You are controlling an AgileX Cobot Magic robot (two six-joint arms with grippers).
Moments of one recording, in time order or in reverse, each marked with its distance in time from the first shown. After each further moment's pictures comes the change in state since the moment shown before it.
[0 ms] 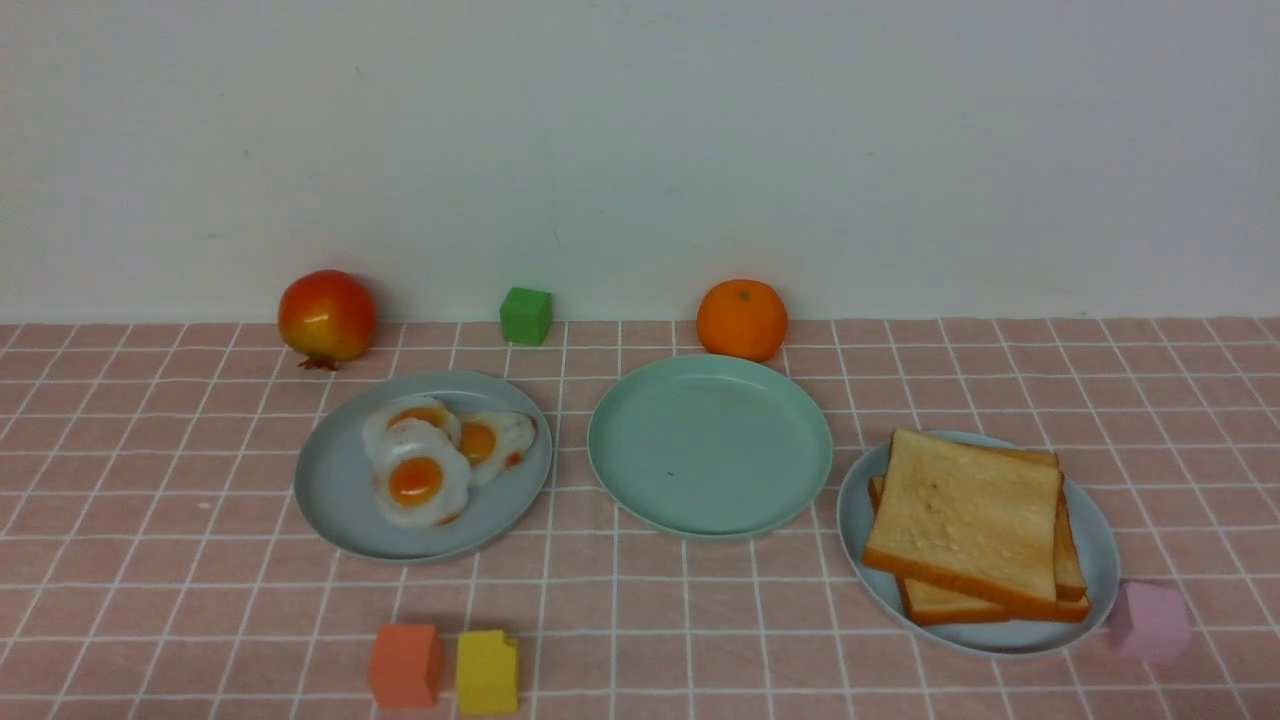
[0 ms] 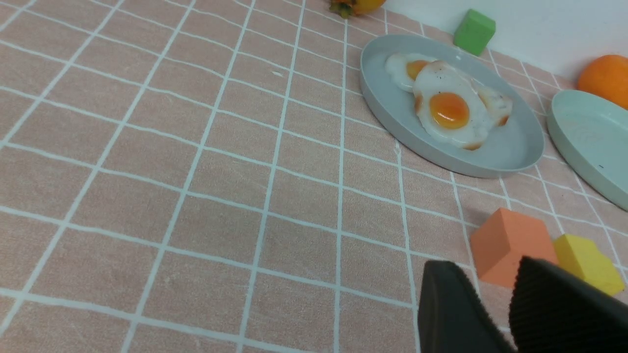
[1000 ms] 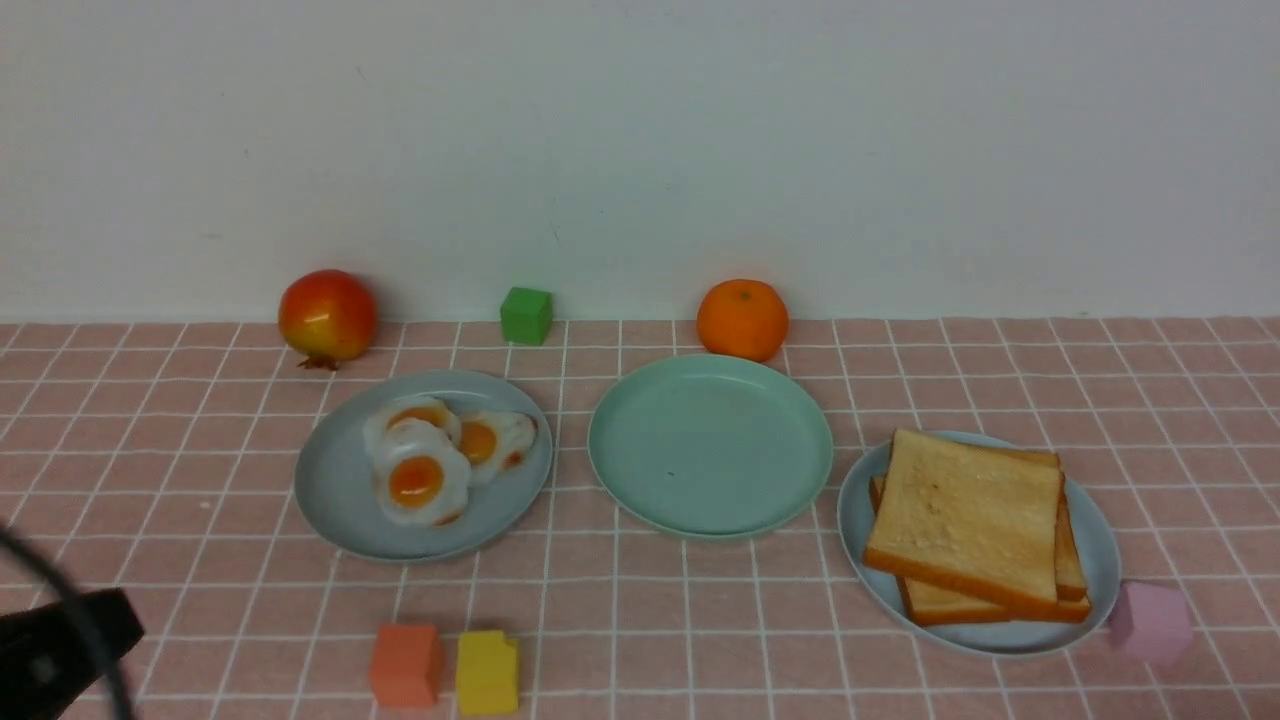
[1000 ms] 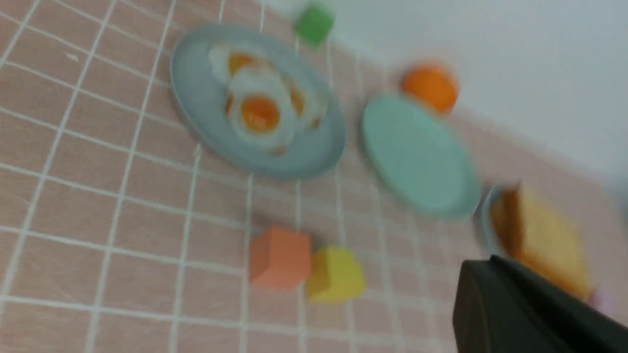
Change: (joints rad) right arm 0.000 0.000 0.000 0.000 0.000 0.000; left arm 0.000 0.526 -0.528 -0.482 0.229 0.311
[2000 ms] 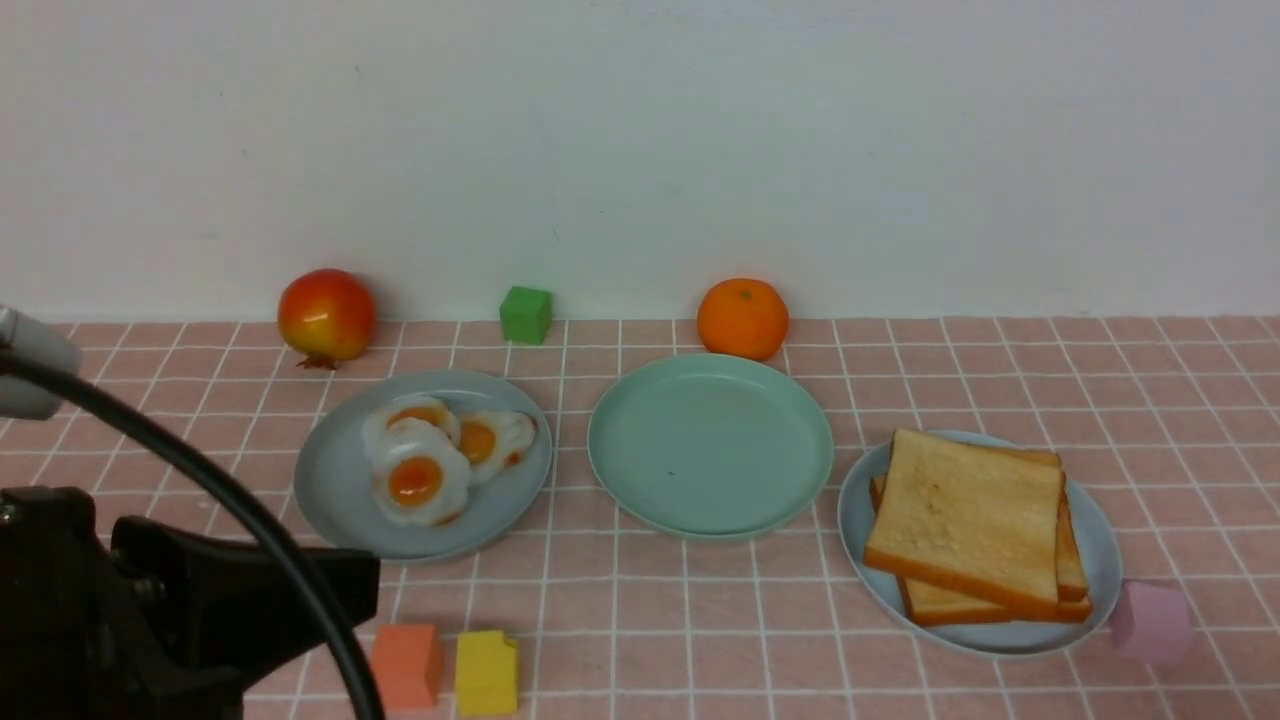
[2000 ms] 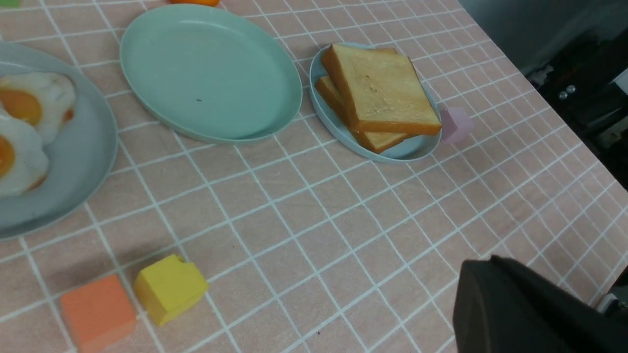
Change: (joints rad) right arm 0.041 0.042 -0.137 0.470 -0.126 0.204; left arm -0.215 0.203 -0.160 -0.319 0.082 0.542
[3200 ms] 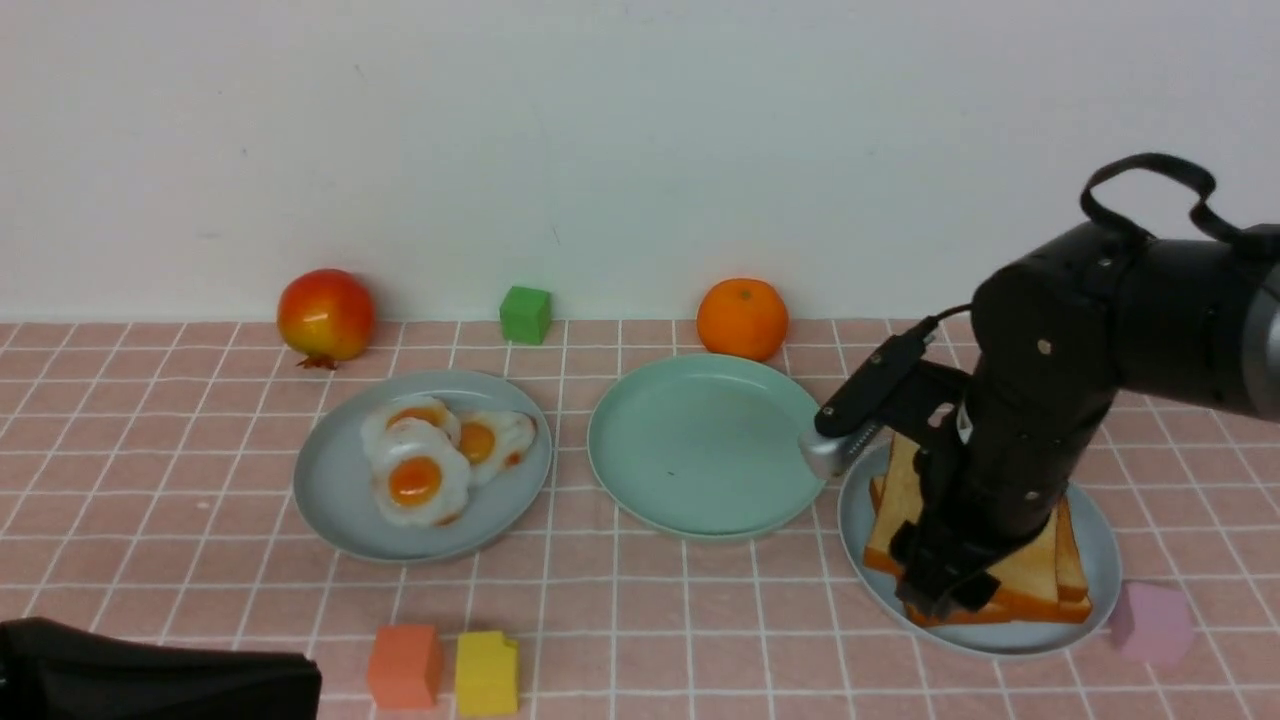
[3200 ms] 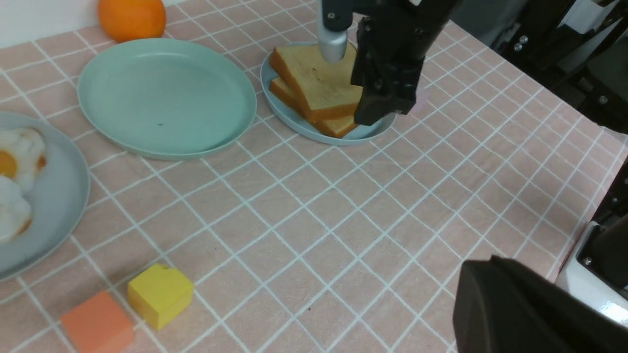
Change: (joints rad) right arm 0.490 1.740 -1.084 -0.725 0.587 -0.623; left arm 0.000 -0.168 -0.005 0.036 0.144 0.094
